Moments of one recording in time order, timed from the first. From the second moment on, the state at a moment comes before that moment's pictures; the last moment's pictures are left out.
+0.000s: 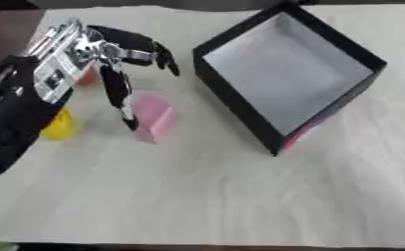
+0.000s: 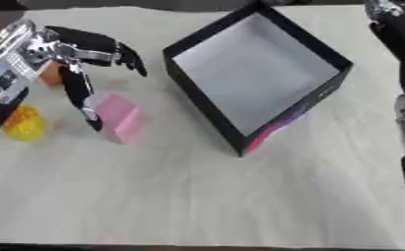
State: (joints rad) left arm -1.09 0.43 -0.54 -1.15 -0.61 -0.25 -0.82; right arm -0.37 -0.47 -0.07 -1.93 -0.16 0.20 -0.29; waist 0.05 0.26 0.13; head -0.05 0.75
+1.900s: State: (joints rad) left arm -1.30 0.22 -0.34 -1.15 -0.88 -0.14 -0.47; right arm -0.51 -0.48 -0.09 -1.95 -0.18 0.20 -0.44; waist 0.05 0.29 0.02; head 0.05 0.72
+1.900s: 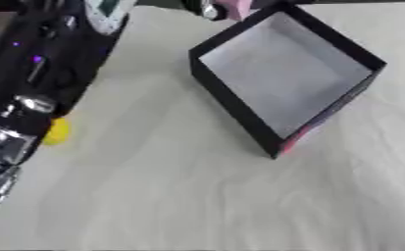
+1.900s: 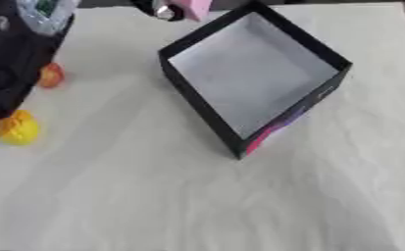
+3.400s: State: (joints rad) left arm -1.25 0.20 -0.22 -1.10 -0.91 -0.06 -0.30; right arm -0.47 -0.47 -0.08 -1.95 -0.20 0.21 -0.52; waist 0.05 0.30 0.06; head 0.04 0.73
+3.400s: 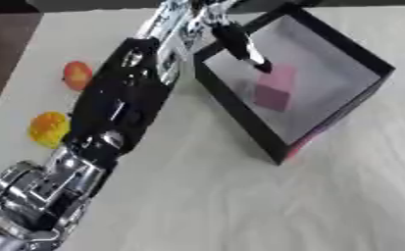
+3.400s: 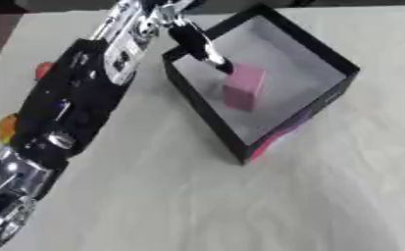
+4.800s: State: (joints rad) left arm -1.07 0.52 -0.10 -0.75 -0.95 0.12 -0.44; right arm -0.41 -0.49 -0.08 -1.94 -0.18 0.23 -0.51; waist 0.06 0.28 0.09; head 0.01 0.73
